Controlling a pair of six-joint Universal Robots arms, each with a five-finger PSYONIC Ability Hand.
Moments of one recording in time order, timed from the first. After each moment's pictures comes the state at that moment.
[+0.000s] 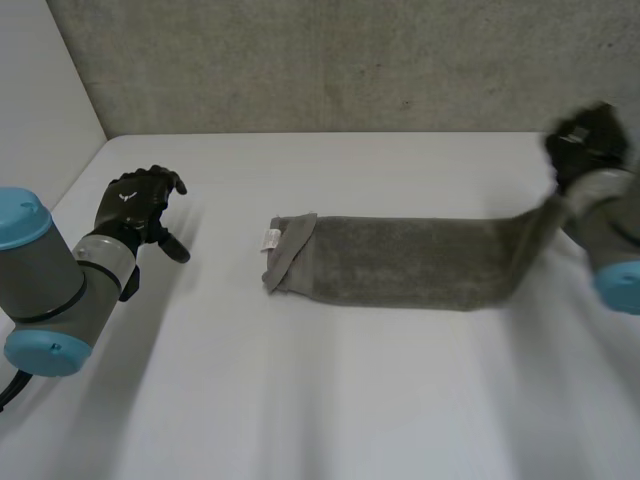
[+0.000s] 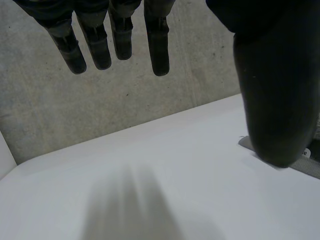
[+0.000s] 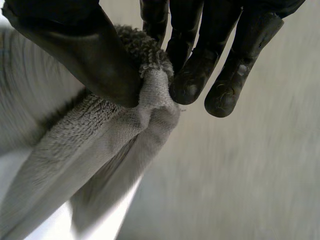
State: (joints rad) left arm 4.51 -2.06 -1.61 3.58 -1.44 3.14; right arm 1.80 -1.07 1.30 -0.26 1.63 2.18; left_hand 0.25 0.25 0.25 0.26 0.06; right_hand 1.32 1.31 1.34 1.34 1.14
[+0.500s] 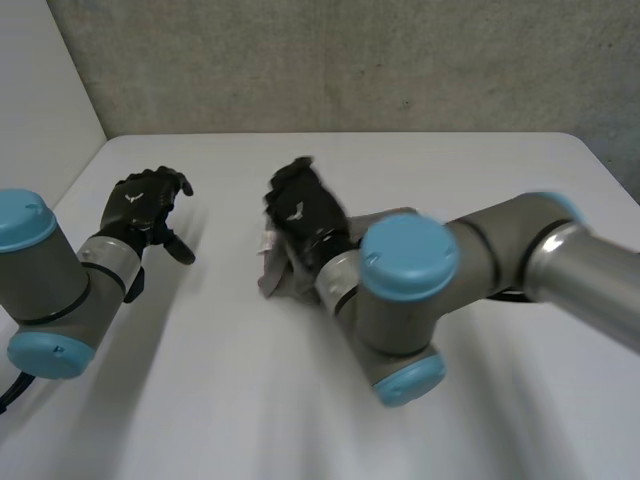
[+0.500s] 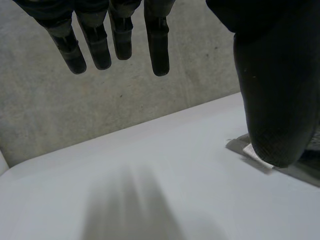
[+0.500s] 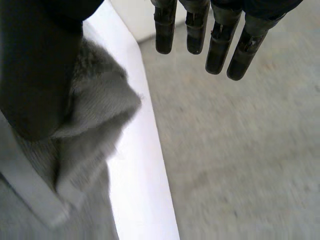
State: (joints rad) left arm 4.49 -2.05 -1.62 3.58 -1.43 3.14; right arm 2.37 -0.79 1.09 -0.31 1.59 2.23; left_hand 0.25 0.25 0.25 0.26 0.06; right_hand 0.29 0.29 0.28 0.28 0.08
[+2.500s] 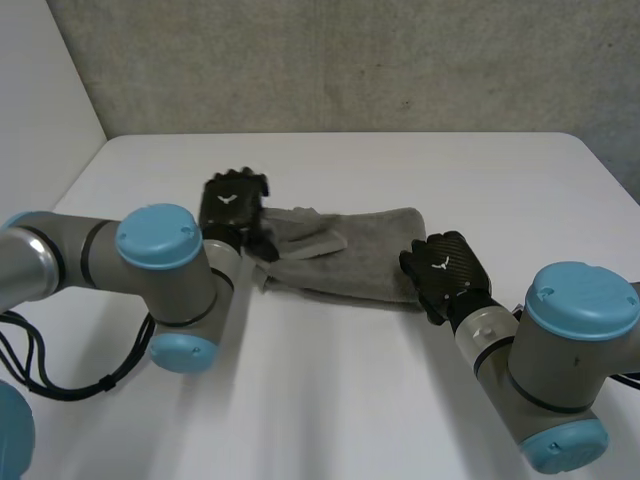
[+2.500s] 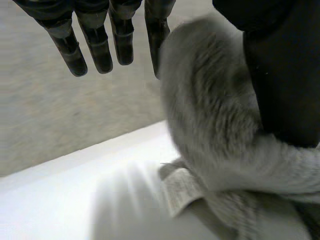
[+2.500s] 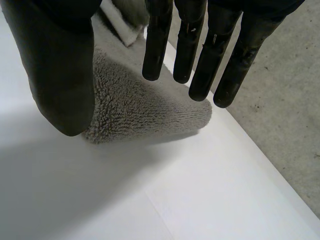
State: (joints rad) left arm 4.18 -2.34 -1.28 3.58 -1.72 3.12; right arm 2.05 -1.09 1.78 -0.48 1.50 2.60; left_hand 0.31 0.30 0.30 0.29 0.14; right_hand 0.60 0.60 0.61 0.61 0.41
